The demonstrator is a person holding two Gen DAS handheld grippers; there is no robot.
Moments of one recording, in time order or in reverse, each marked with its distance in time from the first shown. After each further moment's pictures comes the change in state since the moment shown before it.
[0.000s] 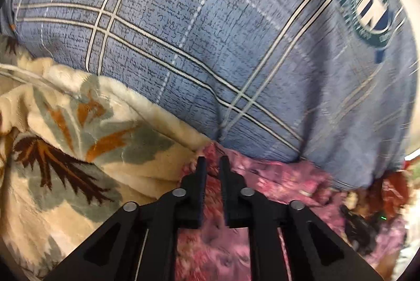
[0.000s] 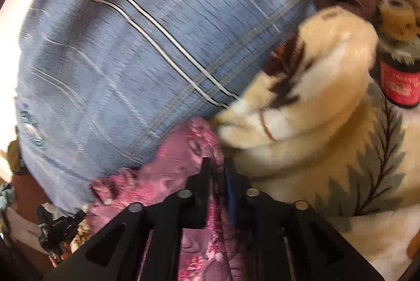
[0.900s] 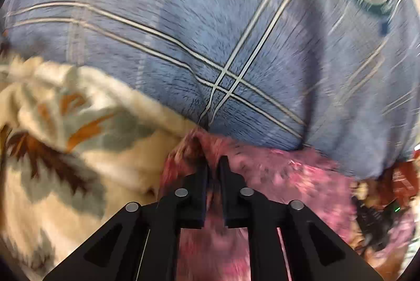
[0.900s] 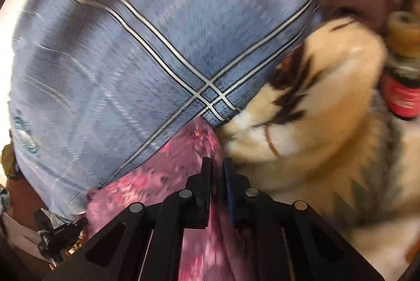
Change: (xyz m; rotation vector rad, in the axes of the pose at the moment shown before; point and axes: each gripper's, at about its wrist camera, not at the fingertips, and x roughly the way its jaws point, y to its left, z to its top) left arm 0.008 -0.005 -0.001 0.024 0.034 0.068; right arm 0.011 0.034 0.006 0.006 -0.020 -0.057
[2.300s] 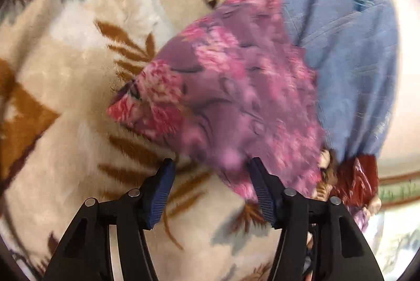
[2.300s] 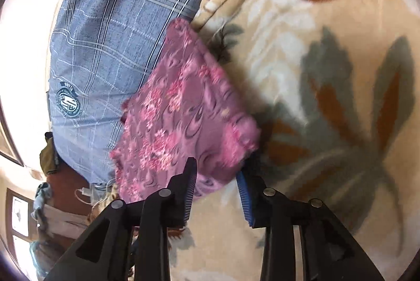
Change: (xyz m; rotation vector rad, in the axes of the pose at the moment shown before) left arm -0.094 0.098 -0.205 -0.369 0.090 -0.170; right arm -0.122 -0.095 -0.153 0.227 0.114 0.171
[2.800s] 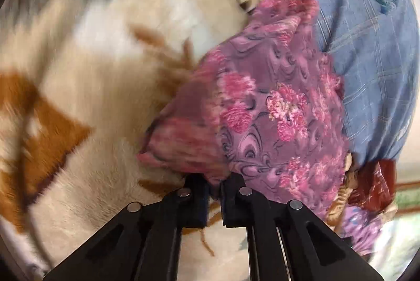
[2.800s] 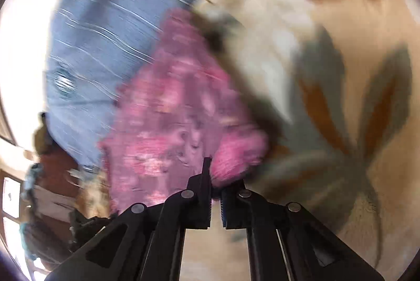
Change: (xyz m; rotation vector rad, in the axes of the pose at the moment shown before) left arm -0.026 0.015 0.004 -0.010 0.007 0.101; right arm 0.004 -0.018 -0.002 -0.078 0.051 -0.027
